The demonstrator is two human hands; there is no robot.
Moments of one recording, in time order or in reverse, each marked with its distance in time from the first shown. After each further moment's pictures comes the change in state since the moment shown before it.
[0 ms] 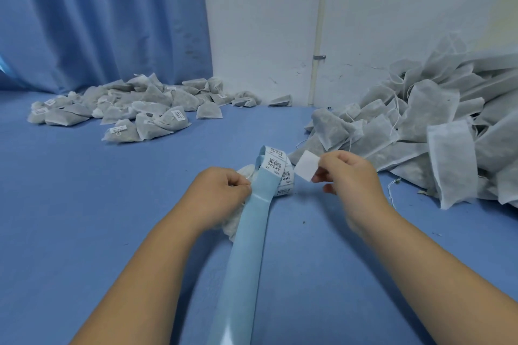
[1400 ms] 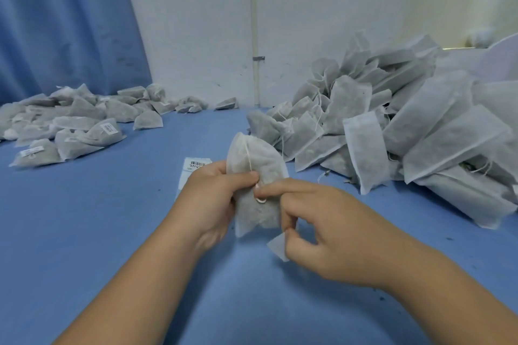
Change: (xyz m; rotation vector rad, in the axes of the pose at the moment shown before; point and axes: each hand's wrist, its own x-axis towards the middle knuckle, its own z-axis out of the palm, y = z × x) left_hand -0.018 0.080 0.087 -0.810 -0.264 0.046; right_hand -0.065 -0.033 -0.102 -0.823 -0.525 -0.638
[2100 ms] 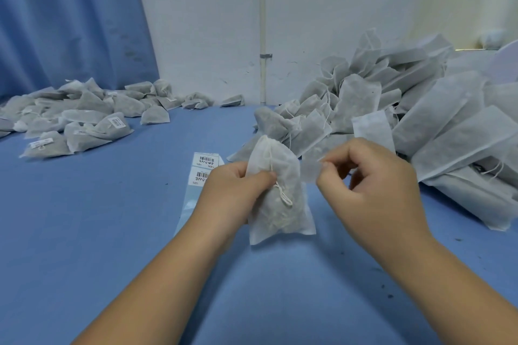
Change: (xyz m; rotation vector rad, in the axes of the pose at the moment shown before) left_hand -0.012 -0.002 0.009 0.275 0.090 -0.003; right_hand 0.007 -0.002 -0.001 0.008 0.709 0.255
